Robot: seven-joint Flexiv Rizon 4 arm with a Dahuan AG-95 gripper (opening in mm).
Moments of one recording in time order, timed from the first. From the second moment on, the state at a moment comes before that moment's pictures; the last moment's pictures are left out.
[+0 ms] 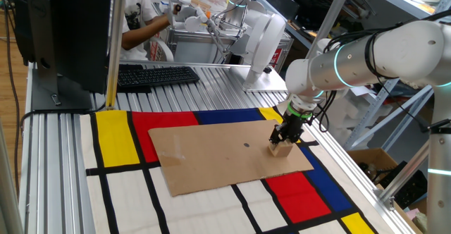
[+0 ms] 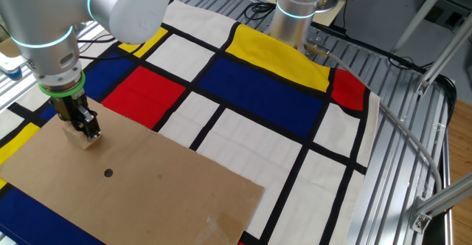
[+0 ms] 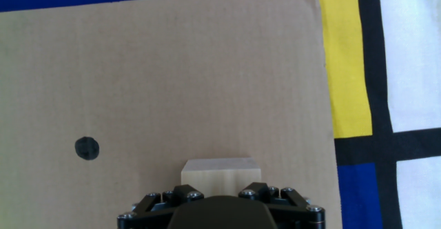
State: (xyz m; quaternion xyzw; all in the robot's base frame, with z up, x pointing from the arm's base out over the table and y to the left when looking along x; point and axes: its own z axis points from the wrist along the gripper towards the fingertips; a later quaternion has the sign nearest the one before) arm 0.660 -0.279 0.022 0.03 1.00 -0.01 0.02
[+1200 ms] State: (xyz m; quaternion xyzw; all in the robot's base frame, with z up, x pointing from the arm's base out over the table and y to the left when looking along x) arm 0.659 -0.279 0.022 0.03 1.00 -0.01 0.01
